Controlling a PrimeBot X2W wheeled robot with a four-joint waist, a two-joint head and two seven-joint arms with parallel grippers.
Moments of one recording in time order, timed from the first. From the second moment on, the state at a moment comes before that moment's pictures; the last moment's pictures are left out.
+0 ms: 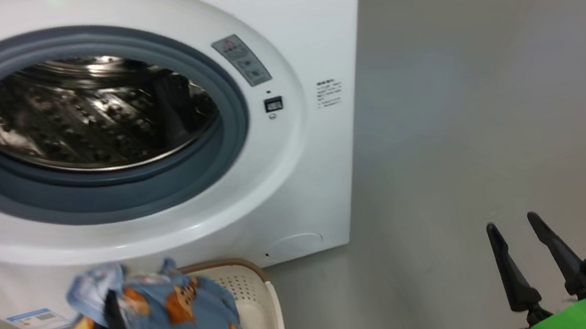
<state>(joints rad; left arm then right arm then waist) 0.06 0.04 -0.06 0.02 -0.33 0.01 -0.25 0.04 -0.04 -0.04 0.07 0.17 0.13 -0.25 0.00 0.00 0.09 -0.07</state>
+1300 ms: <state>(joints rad) -1.04 0.35 0.07 0.73 -0.25 0.01 -0.25 -0.25 -0.05 0.16 0.07 0.29 0.13 -0.25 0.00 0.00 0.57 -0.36</state>
